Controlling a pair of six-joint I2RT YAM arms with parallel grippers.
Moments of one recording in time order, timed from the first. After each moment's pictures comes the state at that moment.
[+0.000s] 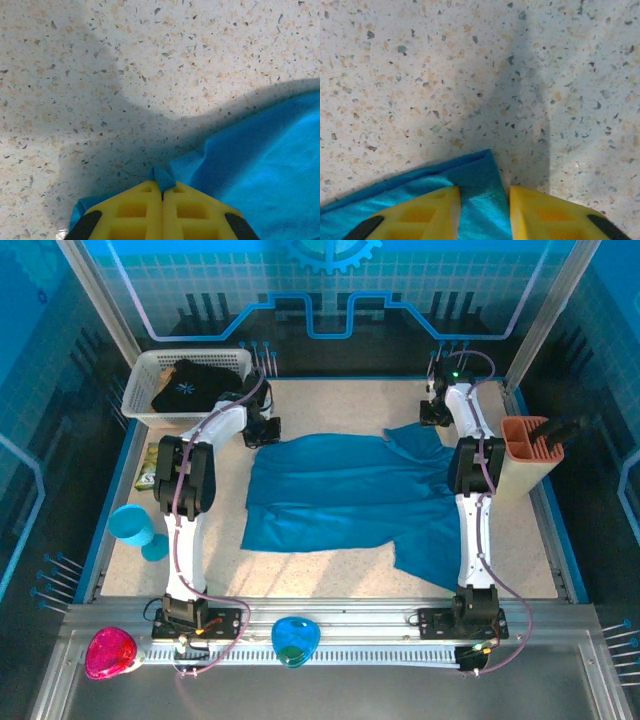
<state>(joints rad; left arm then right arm) -0.17 2.20 1.78 -0.78 0.14 -0.32 -0.03 2.70 2.58 -1.17 0.02 0.04</state>
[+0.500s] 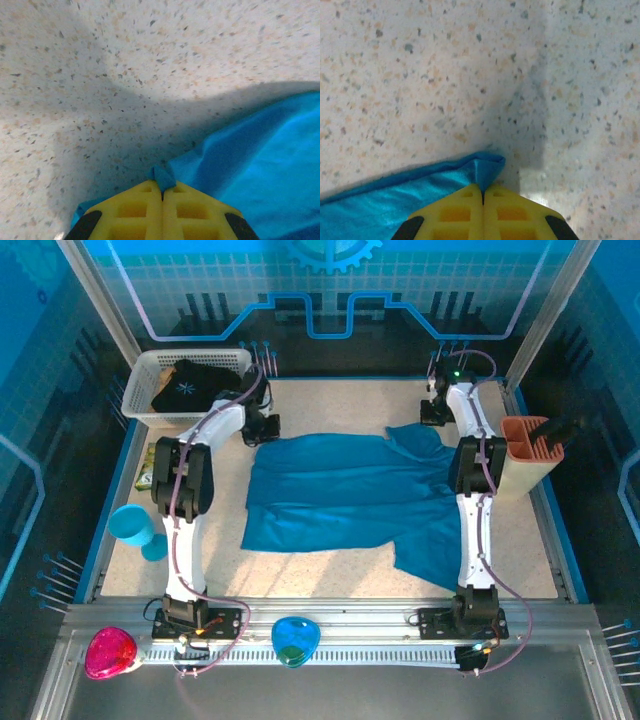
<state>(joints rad) -0.17 2.15 1.78 -0.78 0.15 -0.35 -0.03 2.65 2.54 -1.17 -0.01 0.03</state>
